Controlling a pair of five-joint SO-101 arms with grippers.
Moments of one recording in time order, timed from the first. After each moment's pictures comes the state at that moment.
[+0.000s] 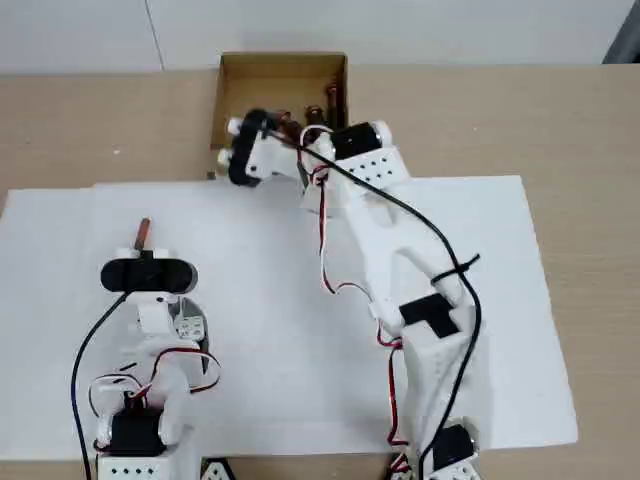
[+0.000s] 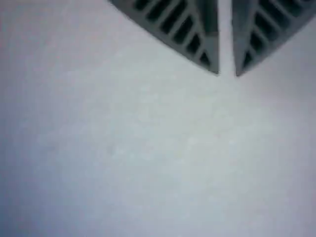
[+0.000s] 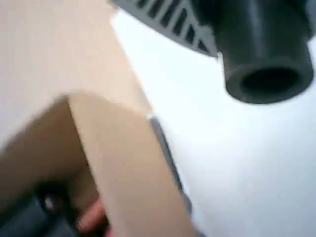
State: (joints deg) left arm -4.3 -103.6 92.7 64.8 5.6; right arm -24.1 28.7 -32.6 79.2 48.7
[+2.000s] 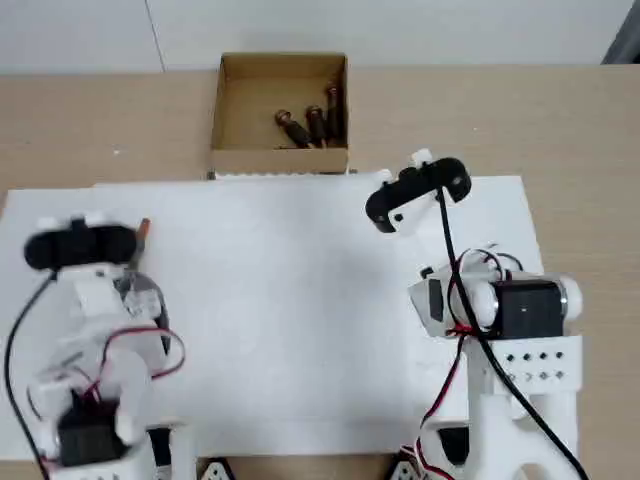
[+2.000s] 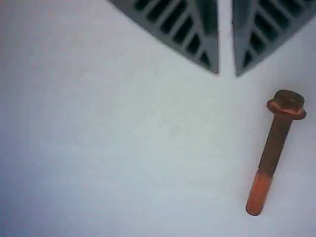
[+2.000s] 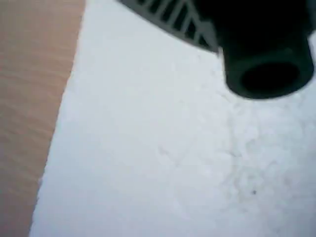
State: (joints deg) left arm -12.6 -79.1 56.7 73.8 4.2; right arm -6.9 -44.0 22.6 95.2 21.2
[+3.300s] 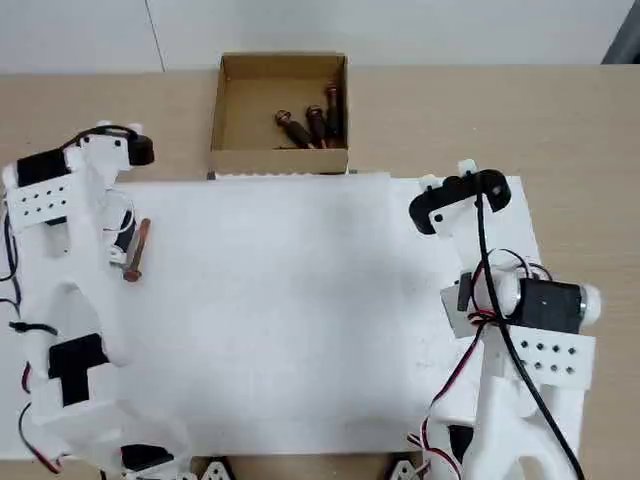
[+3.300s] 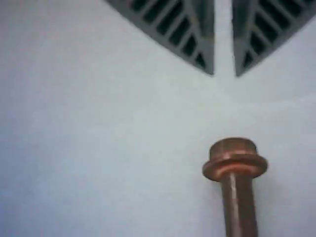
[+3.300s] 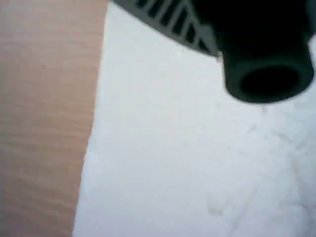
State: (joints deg) left arm -22.0 11.2 -6.8 98.8 -22.0; right arm 5.2 -44.0 30.4 90.8 25.1
